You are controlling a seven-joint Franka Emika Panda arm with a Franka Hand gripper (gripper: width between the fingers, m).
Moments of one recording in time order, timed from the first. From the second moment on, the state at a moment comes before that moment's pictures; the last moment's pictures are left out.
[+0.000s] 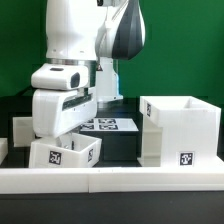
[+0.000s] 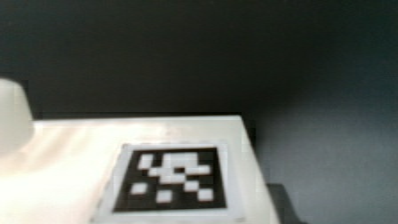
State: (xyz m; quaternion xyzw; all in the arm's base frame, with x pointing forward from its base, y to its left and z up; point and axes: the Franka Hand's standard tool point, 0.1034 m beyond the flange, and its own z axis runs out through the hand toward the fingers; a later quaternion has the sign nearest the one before) arm 0.525 -0.088 0.012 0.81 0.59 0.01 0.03
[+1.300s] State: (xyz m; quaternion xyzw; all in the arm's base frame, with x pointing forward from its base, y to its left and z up) arm 0.529 -0.087 0.019 0.72 0.69 -0.02 -0.02
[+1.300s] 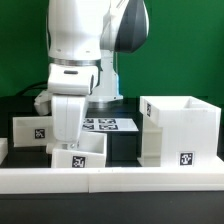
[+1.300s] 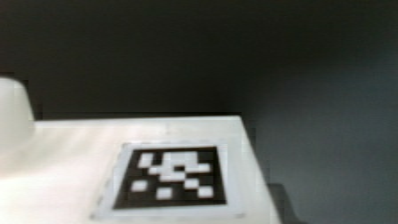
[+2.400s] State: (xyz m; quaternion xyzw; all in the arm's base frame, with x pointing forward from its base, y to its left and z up) arm 0.536 -0.062 0.015 0.68 0.73 0.01 -0.02
